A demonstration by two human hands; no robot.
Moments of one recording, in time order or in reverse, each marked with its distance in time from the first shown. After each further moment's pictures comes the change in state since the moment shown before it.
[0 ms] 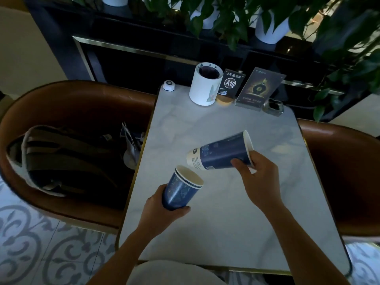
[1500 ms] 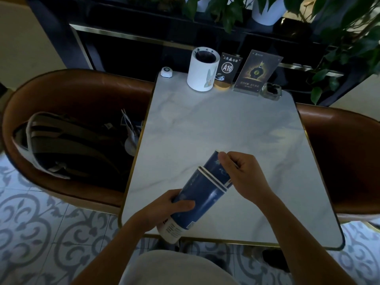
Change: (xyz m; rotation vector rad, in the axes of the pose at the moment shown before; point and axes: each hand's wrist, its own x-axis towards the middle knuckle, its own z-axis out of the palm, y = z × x) left_hand -0.053 0.058 -0.019 -0.404 -0.659 -0.236; right_hand -0.046 -0.006 -0.008 0.157 -0.328 -0.036
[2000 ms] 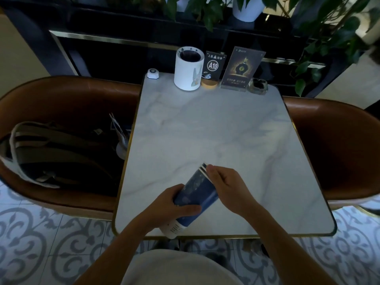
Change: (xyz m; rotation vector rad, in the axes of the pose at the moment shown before) left_hand 0.021 -0.003 0.021 0.300 0.131 0.081; right_hand -0.038 0.010 0.017 0.028 -0.059 0.122
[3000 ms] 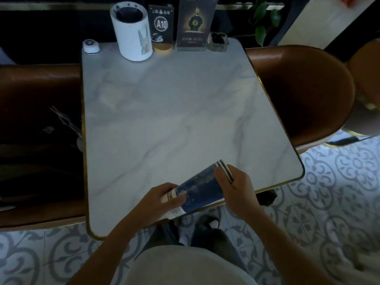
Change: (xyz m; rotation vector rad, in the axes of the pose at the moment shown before) left_hand 0.018 -0.024 0.036 -0.026 -0.194 -0.029; right_hand -0.075 0.057 -0.025 0.024 0.315 0.328
